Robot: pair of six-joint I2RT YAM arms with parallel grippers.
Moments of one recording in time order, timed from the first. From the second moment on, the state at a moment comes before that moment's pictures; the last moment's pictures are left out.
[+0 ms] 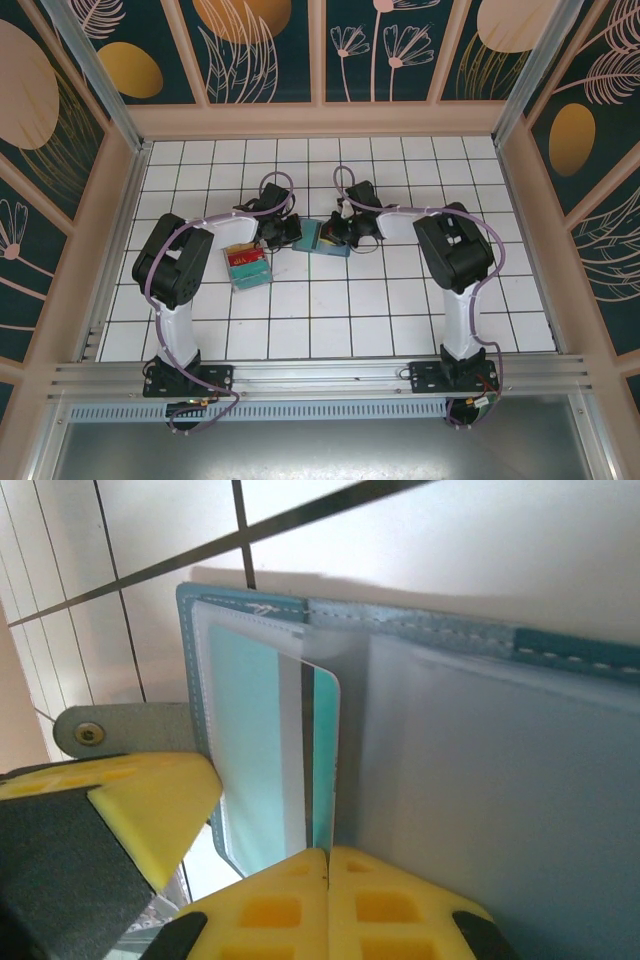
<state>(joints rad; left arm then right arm) -0.49 1.94 1.14 -0.24 0.20 -0.76 0.52 2.03 1.17 -0.08 -0.57 0.81</state>
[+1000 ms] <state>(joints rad) -0.49 1.93 1.16 -0.28 0.18 -0.76 0.42 1.73 1.00 -0.07 -0.57 0.76</state>
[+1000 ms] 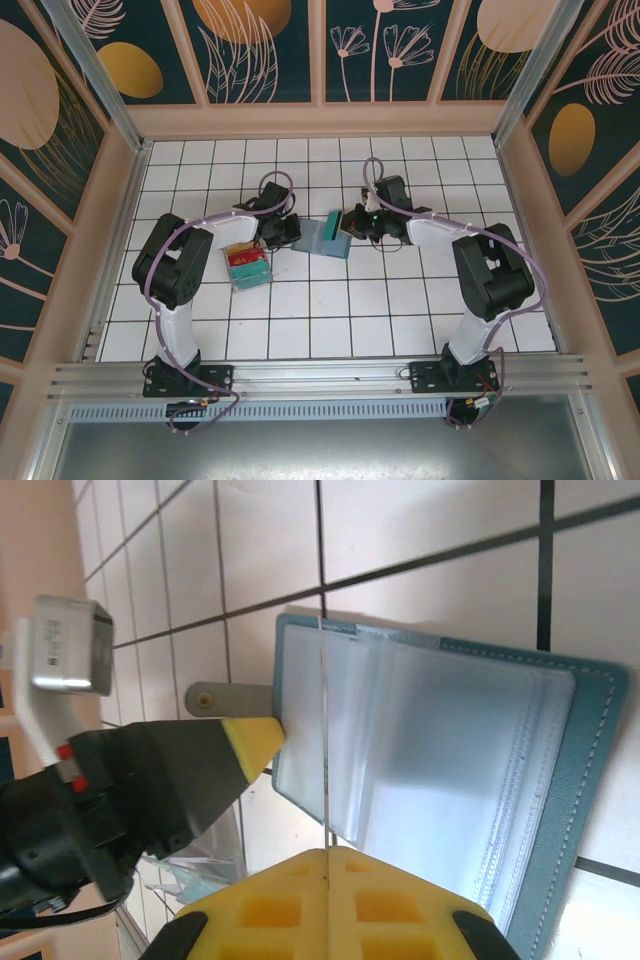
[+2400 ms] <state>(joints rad) -0.46 1.68 0.99 0.38 0.65 -1.08 0.34 1.59 0.92 0.26 -0.95 0.78</state>
